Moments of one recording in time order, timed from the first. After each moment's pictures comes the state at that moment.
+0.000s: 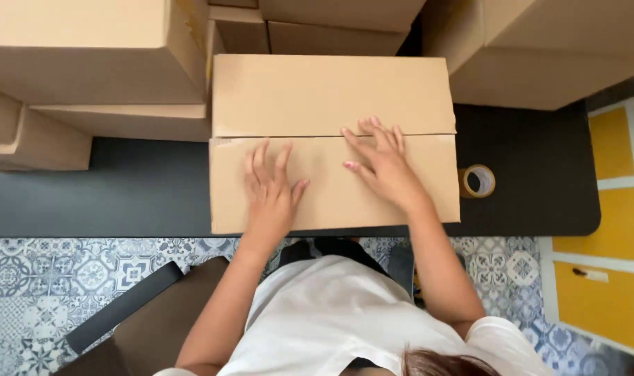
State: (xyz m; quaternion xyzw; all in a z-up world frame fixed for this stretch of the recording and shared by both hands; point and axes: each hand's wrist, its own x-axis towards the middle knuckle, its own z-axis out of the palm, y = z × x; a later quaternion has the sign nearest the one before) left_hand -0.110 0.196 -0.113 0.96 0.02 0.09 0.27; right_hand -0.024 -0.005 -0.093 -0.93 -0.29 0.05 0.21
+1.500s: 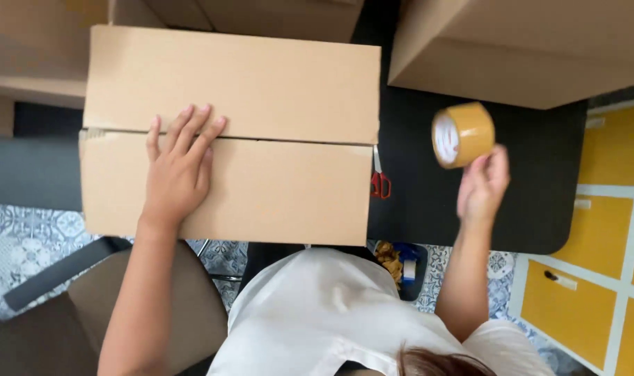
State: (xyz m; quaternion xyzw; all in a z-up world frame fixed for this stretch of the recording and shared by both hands) left_hand -0.032 0.136 -0.090 0.98 -0.04 0.07 0.17; right_hand 0.058 -0.309 -0.200 -0.68 -0.02 -0.12 0.72
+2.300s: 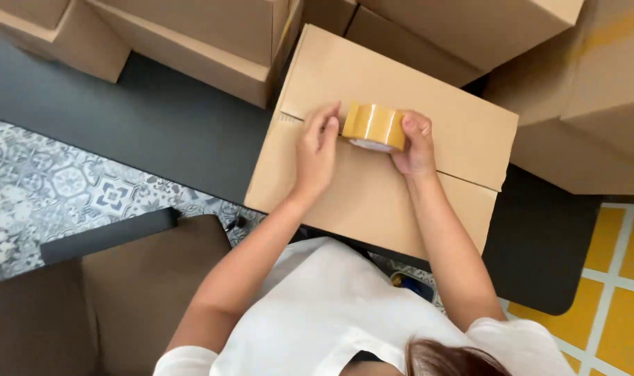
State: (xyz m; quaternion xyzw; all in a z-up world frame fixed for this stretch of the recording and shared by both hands) left_hand -0.039 0.218 -0.126 0.66 0.17 0.24 0.69; right_hand 0.096 0.047 -0.220 -0.49 -0.10 0.17 0.85
